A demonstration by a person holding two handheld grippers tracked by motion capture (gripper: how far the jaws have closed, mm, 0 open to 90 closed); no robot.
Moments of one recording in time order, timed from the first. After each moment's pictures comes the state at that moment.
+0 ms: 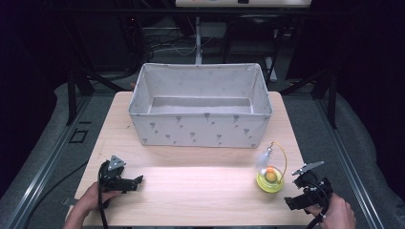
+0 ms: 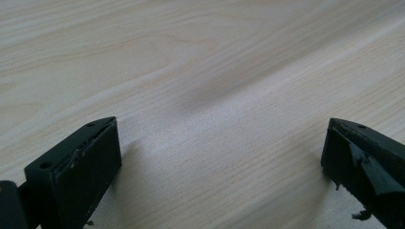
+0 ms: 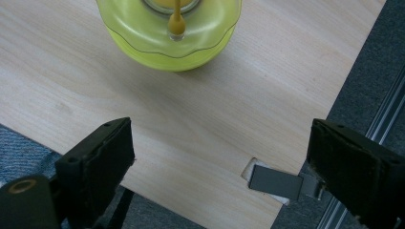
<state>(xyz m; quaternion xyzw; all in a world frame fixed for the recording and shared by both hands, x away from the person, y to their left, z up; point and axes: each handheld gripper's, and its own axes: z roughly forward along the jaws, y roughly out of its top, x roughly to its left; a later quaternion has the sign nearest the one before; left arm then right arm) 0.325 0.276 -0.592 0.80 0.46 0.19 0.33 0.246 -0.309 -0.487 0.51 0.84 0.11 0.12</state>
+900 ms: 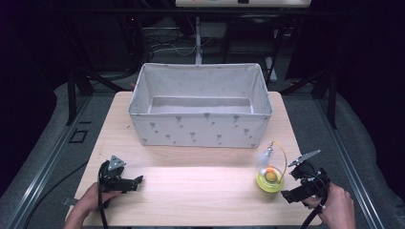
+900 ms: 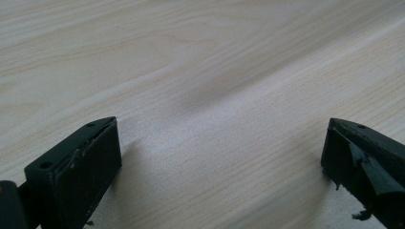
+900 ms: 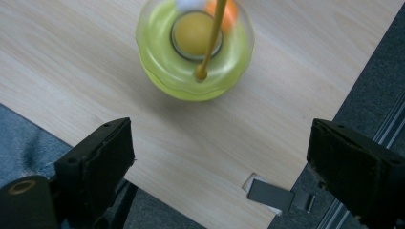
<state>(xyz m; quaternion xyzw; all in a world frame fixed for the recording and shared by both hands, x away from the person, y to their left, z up) 0.325 0.276 -0.592 0.80 0.46 0.19 0.33 0.260 -0.294 -0.454 0.48 0.86 0.12 0.11</state>
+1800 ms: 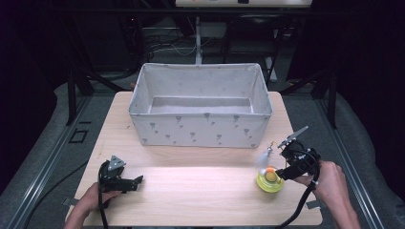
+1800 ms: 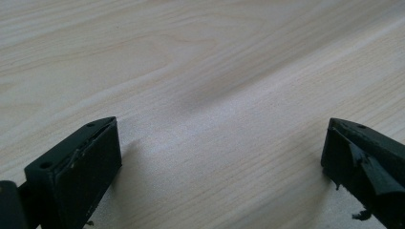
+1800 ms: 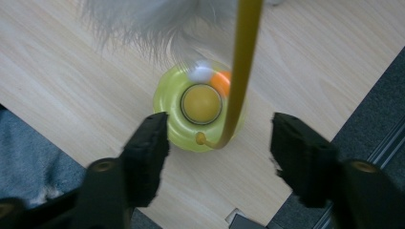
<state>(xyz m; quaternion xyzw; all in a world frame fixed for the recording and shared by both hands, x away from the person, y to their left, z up) 0.325 0.276 -0.592 0.80 0.46 0.19 0.33 0.301 -0.271 -0.415 0.43 0.89 0.12 0.11</state>
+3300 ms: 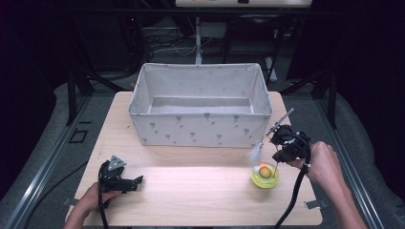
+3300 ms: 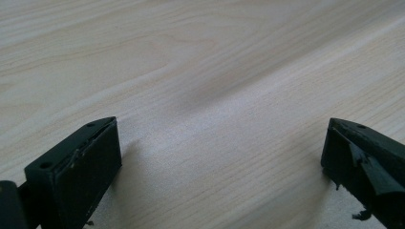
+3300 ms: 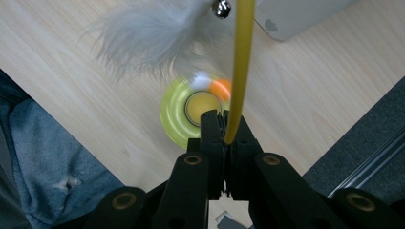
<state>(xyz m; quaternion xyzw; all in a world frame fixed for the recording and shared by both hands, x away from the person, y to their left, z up) 0.325 0.276 -0.592 0.80 0.46 0.19 0.33 0.324 -0.241 -0.381 0.38 0.91 0.10 0.09</state>
